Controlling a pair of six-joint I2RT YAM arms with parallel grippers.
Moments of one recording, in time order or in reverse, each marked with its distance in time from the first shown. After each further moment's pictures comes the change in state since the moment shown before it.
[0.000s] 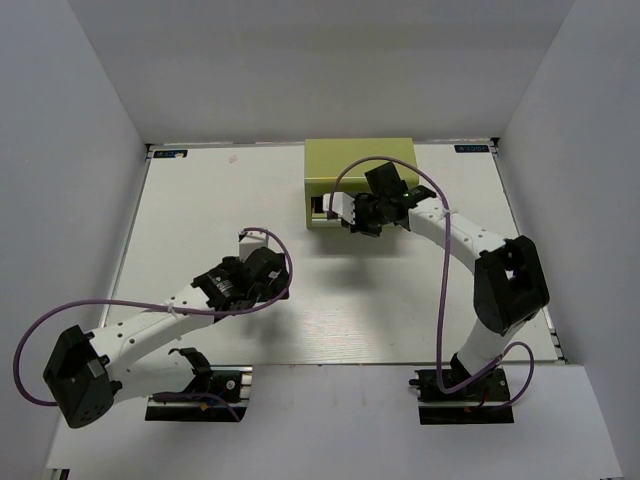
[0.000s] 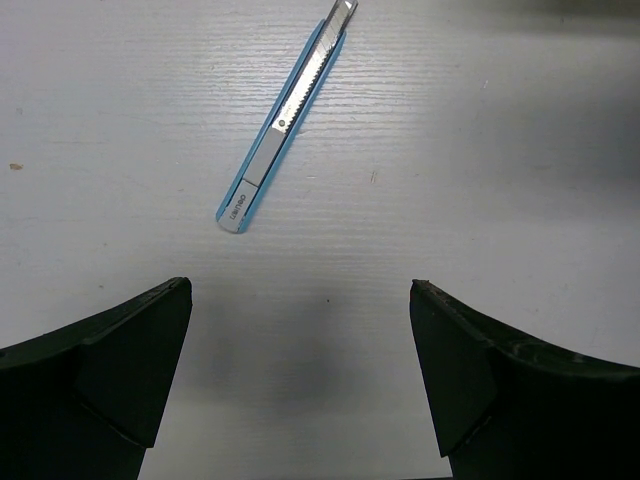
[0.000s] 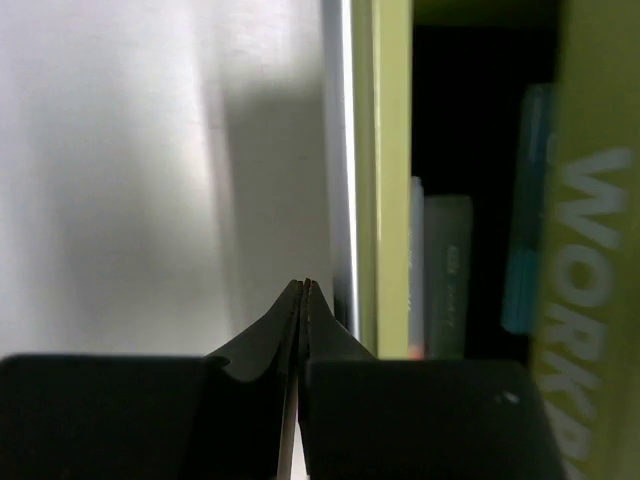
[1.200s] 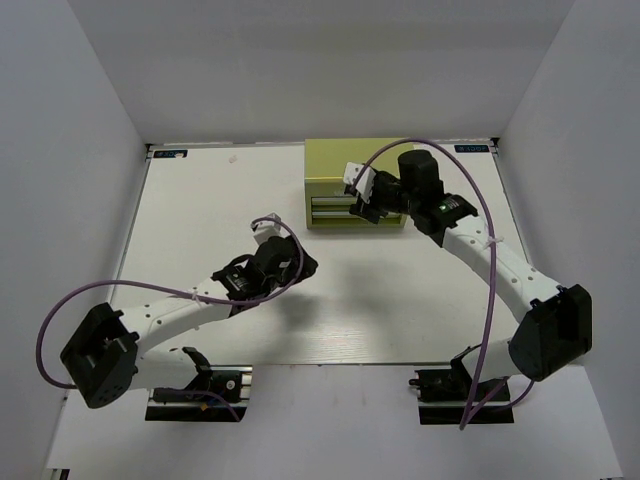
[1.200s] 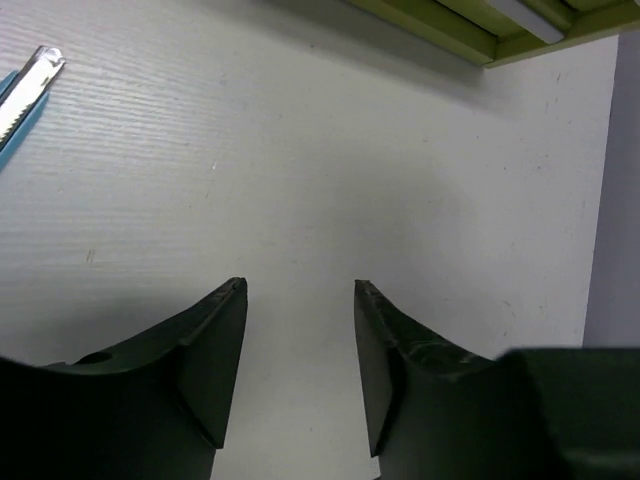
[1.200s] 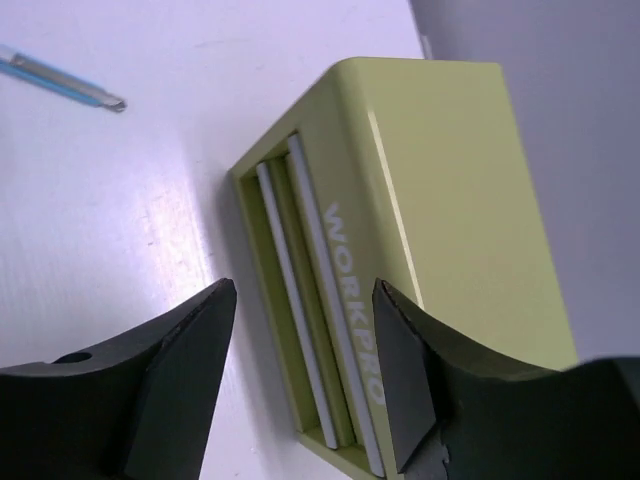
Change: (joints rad) left arm 0.007 0.140 -0.034 0.496 0.182 -0.271; right arm -0.013 -0.301 -0.092 0.274 -0.042 0.189
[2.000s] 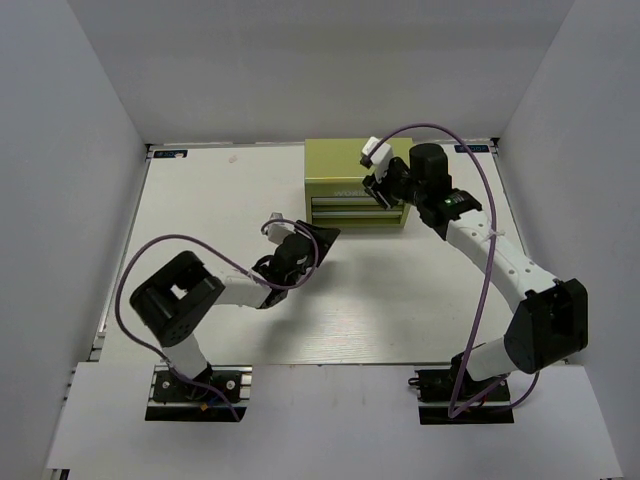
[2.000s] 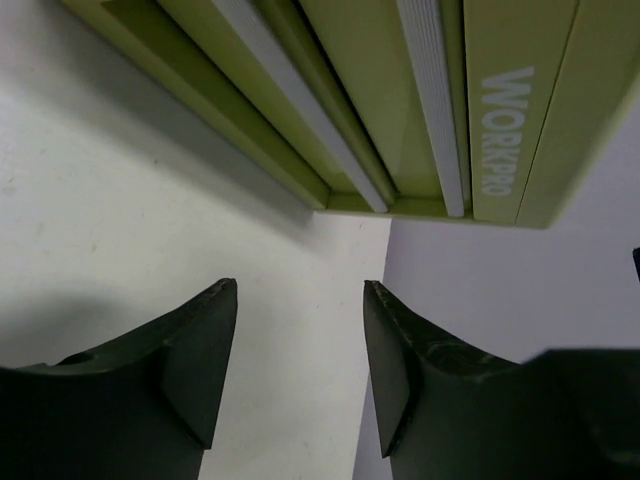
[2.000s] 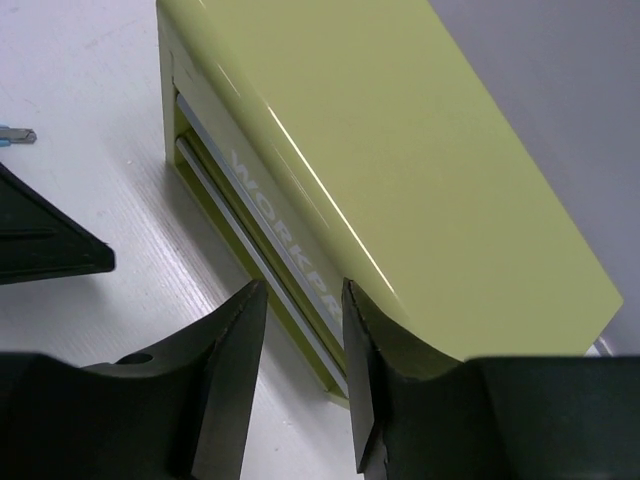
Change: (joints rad) left arm 0.035 0.439 -0.037 0.791 -0.053 -0.413; right arm -0.080 0.032 0.000 0.090 0.148 0.283
